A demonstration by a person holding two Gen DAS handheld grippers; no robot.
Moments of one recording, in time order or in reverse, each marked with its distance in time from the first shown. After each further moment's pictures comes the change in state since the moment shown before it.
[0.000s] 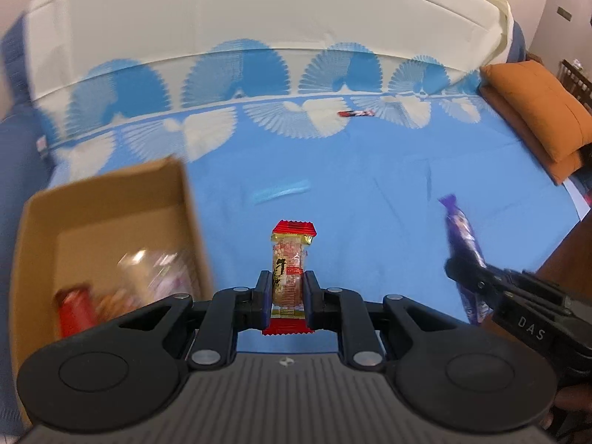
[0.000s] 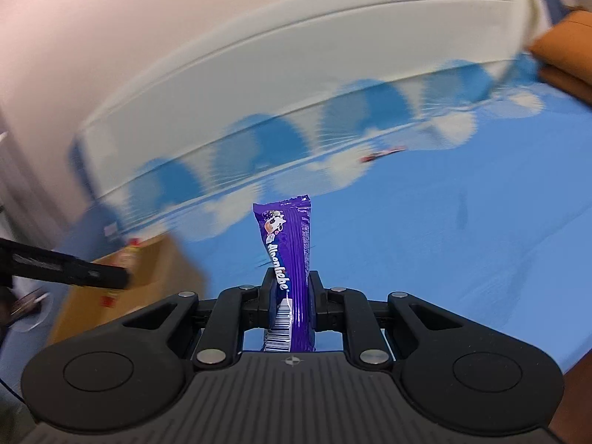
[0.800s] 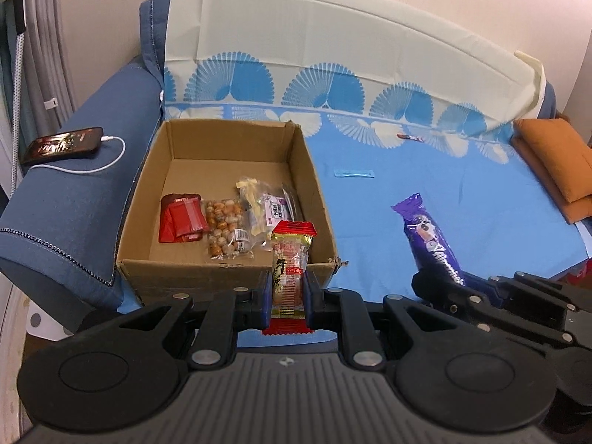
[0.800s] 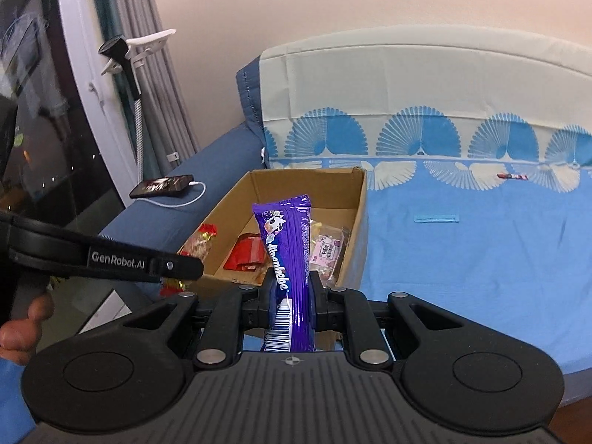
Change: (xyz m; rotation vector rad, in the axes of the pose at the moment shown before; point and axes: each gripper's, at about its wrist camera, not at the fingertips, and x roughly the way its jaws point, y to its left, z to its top) left arm -0.141 0.068 -0.158 -0.194 -0.134 0.100; right arm -0.097 0.177 -0.096 -0.342 0.043 0.175
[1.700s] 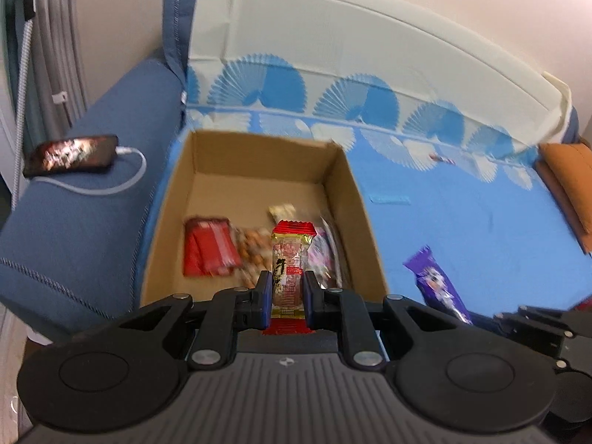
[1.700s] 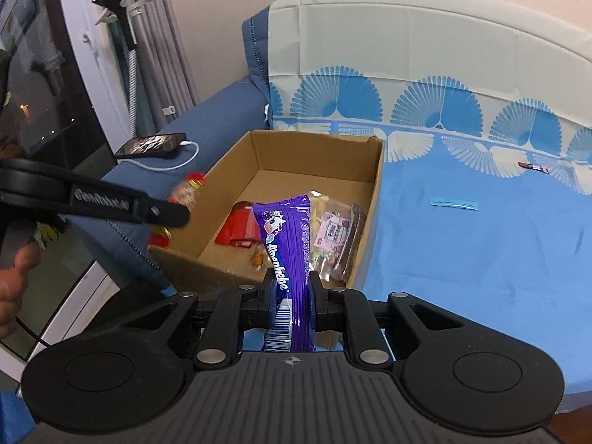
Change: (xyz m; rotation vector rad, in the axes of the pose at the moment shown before) left arm 0.055 0.066 0.056 -0.066 -0.001 0.033; right arm 0.083 0.001 0.029 -0.040 0.159 0.003
